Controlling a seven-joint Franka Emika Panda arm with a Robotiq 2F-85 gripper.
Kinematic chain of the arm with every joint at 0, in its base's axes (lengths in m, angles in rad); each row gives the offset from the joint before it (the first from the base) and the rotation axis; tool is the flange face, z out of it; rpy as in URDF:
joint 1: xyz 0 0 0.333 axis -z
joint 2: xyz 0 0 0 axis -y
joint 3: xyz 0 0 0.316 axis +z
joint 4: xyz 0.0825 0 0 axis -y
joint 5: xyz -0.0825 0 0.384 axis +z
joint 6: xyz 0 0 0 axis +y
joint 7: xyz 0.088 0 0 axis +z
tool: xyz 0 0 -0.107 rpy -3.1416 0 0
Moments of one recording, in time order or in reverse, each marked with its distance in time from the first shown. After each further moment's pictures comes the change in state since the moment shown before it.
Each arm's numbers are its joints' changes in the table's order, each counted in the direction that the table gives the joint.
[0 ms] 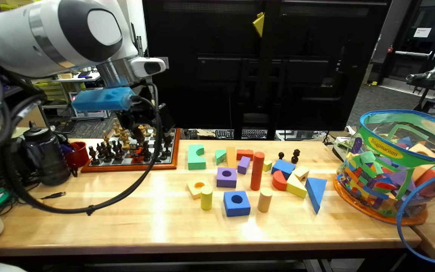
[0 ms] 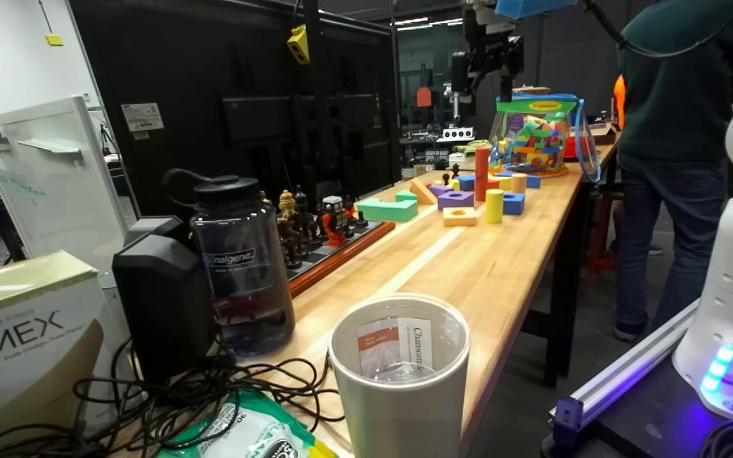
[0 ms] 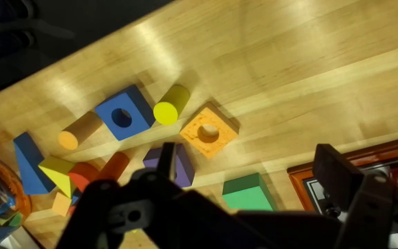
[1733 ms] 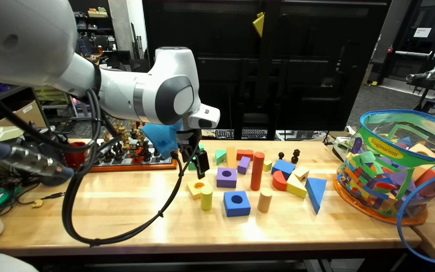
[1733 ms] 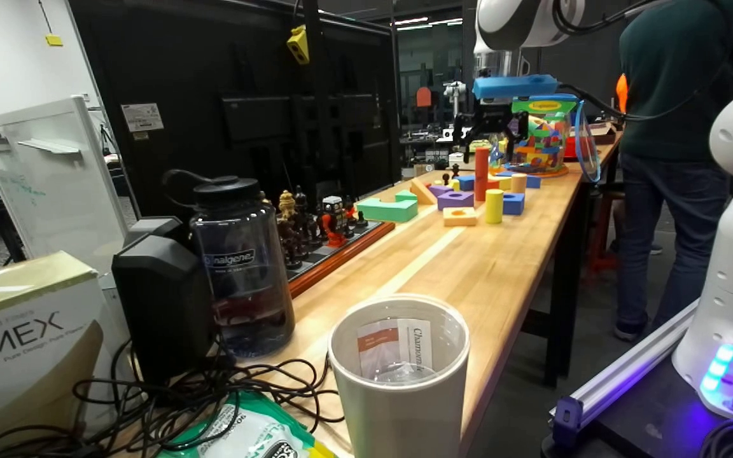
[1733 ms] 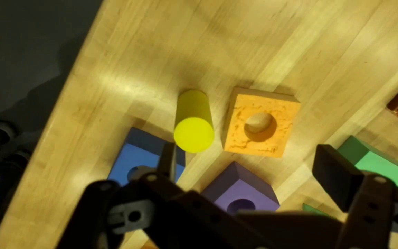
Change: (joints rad) arm 0.123 -0.259 -0.148 -0.101 0.081 -0.370 -0.313
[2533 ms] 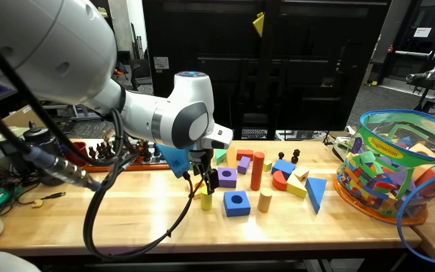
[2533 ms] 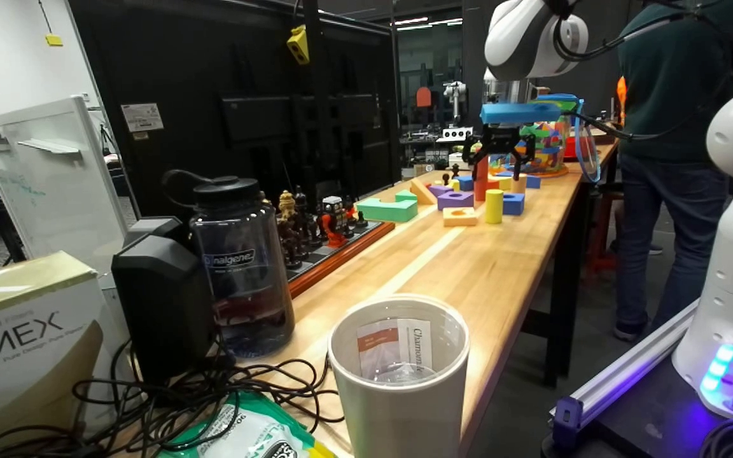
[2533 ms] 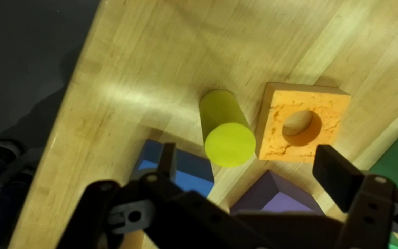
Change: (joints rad) arm 0.026 -0.093 -0.053 -0.051 0.000 -0.142 0.001
